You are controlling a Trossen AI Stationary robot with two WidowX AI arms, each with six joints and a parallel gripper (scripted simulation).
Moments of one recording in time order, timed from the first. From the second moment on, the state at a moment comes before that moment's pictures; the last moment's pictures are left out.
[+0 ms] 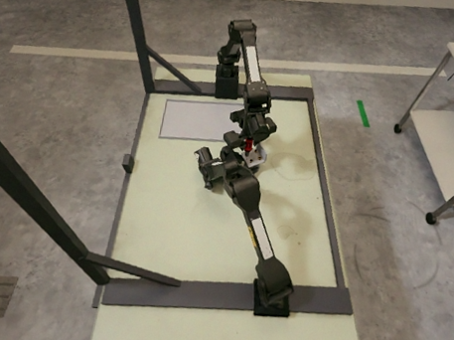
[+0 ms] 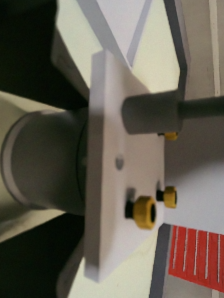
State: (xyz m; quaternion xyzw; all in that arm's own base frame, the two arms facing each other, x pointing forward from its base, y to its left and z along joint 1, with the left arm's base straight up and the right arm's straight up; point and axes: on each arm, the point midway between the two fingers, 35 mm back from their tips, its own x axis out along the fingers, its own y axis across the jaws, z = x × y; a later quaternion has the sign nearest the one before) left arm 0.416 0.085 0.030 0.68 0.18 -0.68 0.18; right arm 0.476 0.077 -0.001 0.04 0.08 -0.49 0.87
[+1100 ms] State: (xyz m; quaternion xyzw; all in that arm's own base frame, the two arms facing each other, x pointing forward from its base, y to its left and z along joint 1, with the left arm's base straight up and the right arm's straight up) left arm 0.416 0.085 0.031 0.69 0.16 -0.69 0.16; right arm 0.476 0.077 -0.001 0.04 0.08 -0.49 0.87
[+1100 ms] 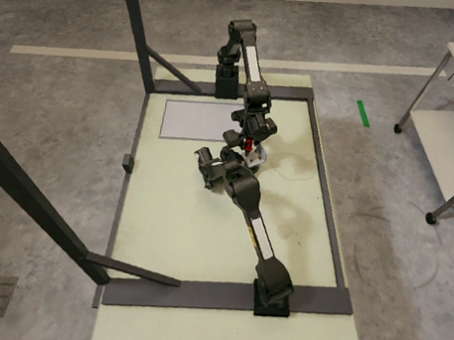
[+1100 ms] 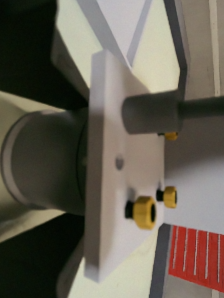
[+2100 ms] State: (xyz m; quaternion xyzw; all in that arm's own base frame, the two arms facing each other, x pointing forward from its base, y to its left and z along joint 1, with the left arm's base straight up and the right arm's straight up) left arm 0.417 0.085 0.033 0.69 0.16 -0.69 0.16; right arm 0.476 0.077 -0.001 0.04 0.08 -0.49 0.87
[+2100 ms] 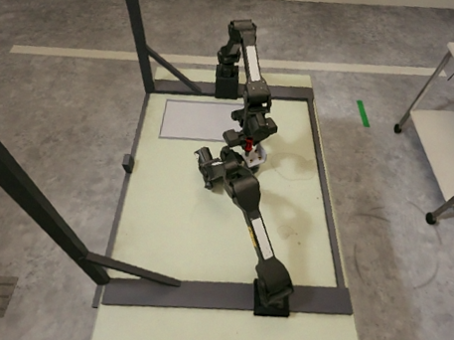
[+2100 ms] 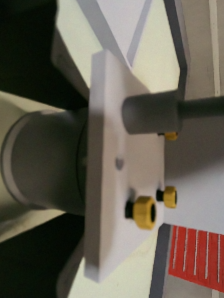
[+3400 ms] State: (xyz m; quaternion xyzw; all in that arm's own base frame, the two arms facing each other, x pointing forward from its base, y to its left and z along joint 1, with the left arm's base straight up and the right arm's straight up) left arm 0.417 0.085 0.034 0.69 0.16 -0.69 0.16; right arm 0.476 0.077 -0.001 0.04 0.08 -0.49 0.87
